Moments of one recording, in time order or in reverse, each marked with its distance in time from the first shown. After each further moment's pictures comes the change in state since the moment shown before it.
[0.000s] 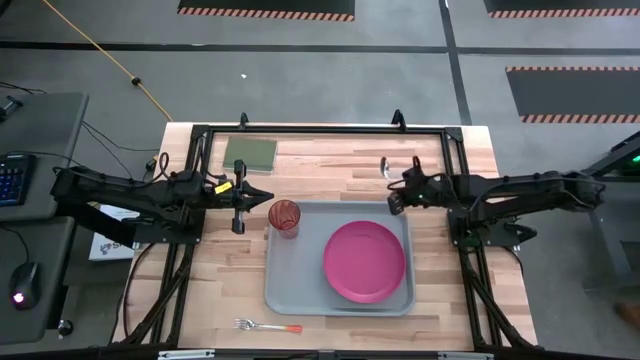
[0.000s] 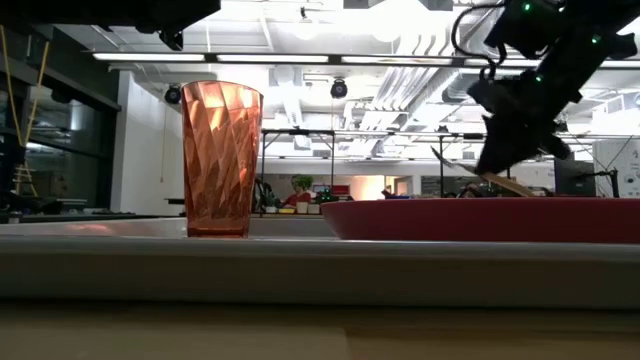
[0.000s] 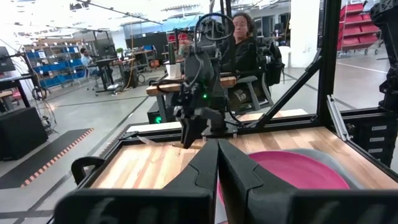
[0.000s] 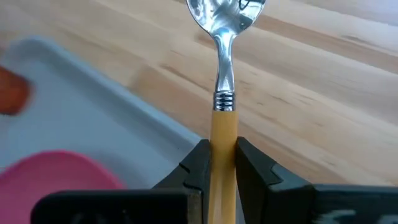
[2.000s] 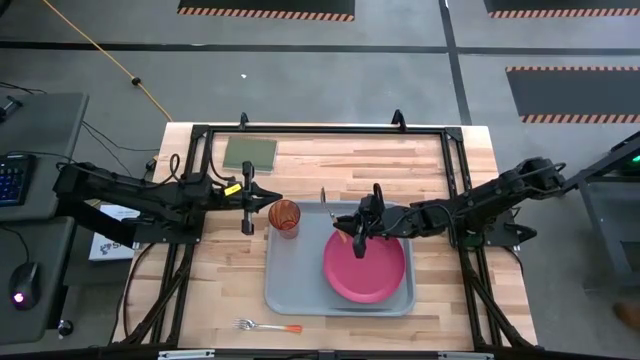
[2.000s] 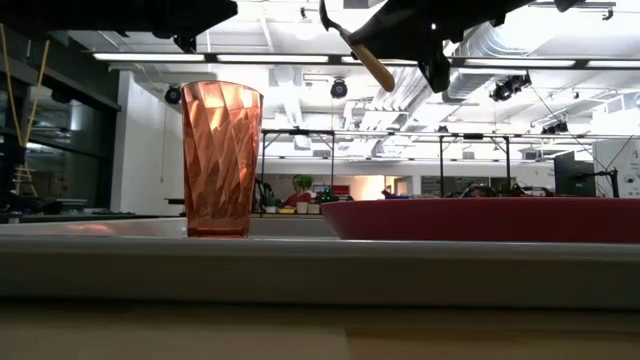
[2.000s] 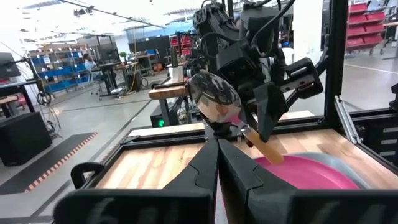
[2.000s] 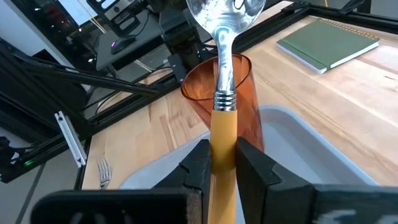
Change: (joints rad) left arm 0.000 0.144 -0.001 0.162 -0.008 0.019; right arm 0.390 0.445 0.295 0.719 0.093 -0.285
